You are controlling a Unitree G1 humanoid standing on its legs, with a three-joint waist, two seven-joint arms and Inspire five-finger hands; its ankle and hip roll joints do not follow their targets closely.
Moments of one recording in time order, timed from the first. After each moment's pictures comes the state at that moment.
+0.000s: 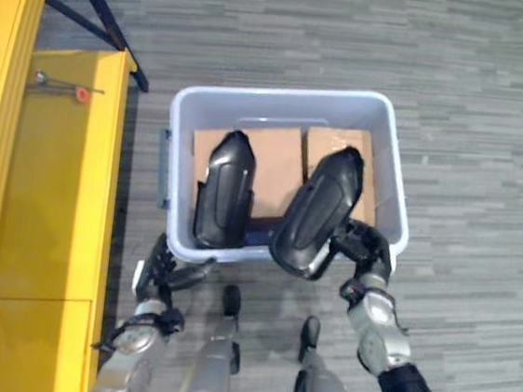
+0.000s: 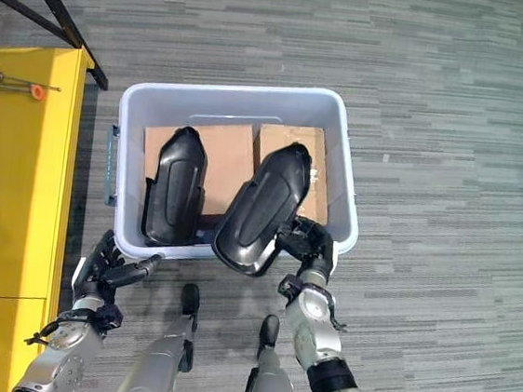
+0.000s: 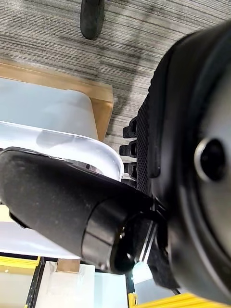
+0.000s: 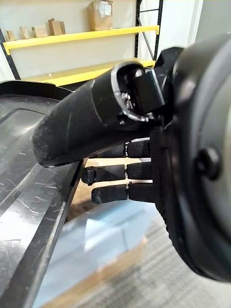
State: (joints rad) left arm 0.08 0.39 -0.13 0.23 -0.62 -0.10 0.30; right arm -0.22 -0.21 0.22 0.34 0.60 -0.12 -0.41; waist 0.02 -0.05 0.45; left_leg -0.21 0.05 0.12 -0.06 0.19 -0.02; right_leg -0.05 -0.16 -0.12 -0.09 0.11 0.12
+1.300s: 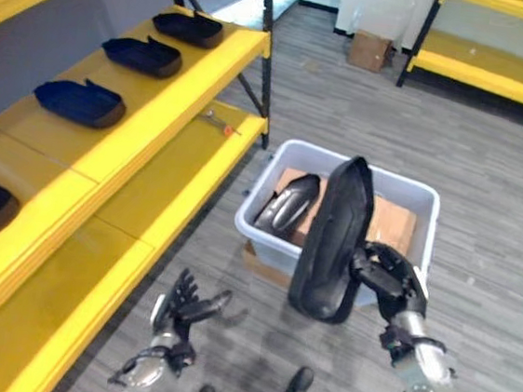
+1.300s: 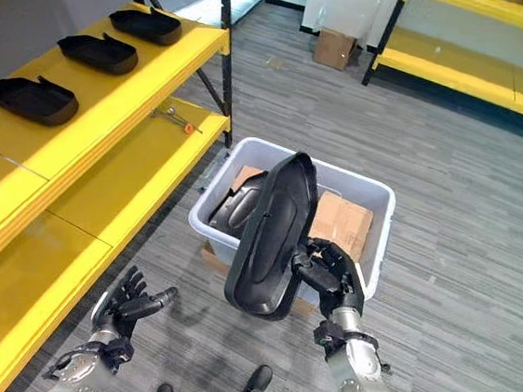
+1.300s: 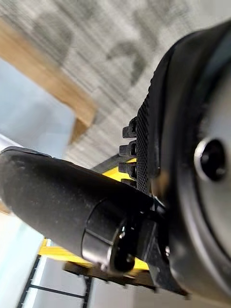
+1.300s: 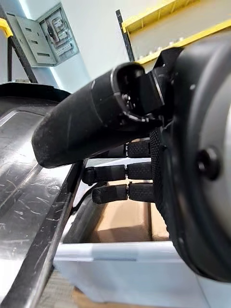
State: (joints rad) left arm 0.20 0.22 -0.08 0.26 -0.57 -0.07 0.15; right arm 0.08 -0.39 0.16 0.04 0.75 -0.12 -0.13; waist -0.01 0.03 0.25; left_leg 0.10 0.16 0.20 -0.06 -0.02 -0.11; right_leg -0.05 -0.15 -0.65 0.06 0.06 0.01
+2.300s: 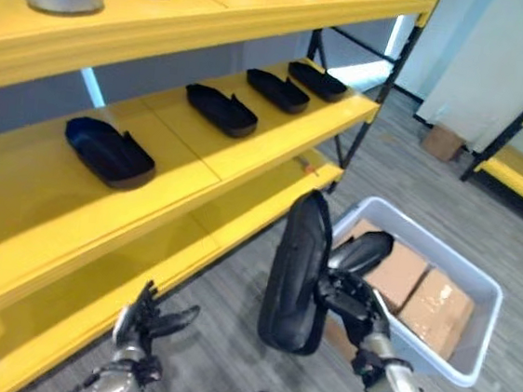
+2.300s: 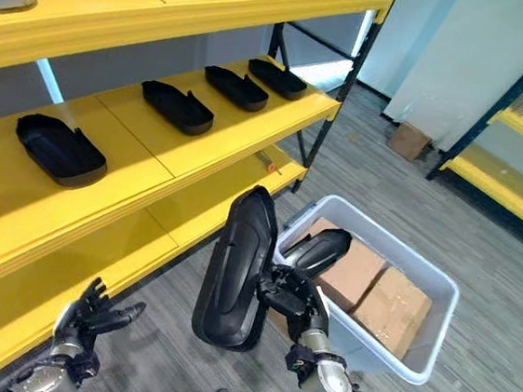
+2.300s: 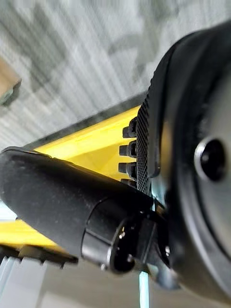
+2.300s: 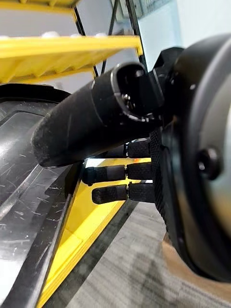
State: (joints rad) left arm 0.28 0.30 -0.04 0.26 -0.50 -0.07 0.15; right arm 0.16 -0.33 0.25 0.04 0.71 -0.06 -0.08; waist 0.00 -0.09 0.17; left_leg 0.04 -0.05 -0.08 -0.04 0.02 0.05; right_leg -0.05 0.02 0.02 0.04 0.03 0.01
